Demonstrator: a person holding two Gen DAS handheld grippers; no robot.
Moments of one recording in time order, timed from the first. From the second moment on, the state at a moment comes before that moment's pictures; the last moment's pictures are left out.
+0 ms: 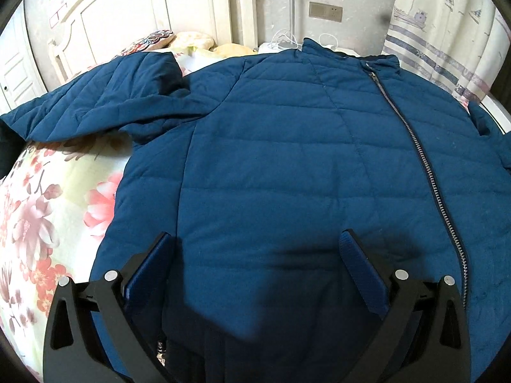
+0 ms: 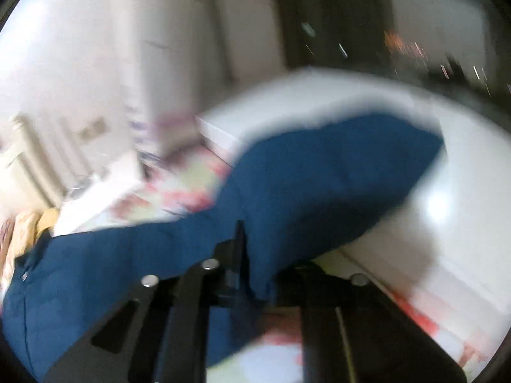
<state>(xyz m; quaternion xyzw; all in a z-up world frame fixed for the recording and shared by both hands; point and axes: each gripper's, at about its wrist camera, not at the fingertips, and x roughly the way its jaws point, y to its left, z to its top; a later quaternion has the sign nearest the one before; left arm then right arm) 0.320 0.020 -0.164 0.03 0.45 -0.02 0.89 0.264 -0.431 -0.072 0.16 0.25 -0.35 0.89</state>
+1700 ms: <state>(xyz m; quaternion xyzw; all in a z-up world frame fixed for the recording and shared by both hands) 0.340 -0.074 -0.029 -0.12 0.30 -0.23 0.92 0.152 -0.225 -0.135 0.19 0.37 -0.01 0.91</state>
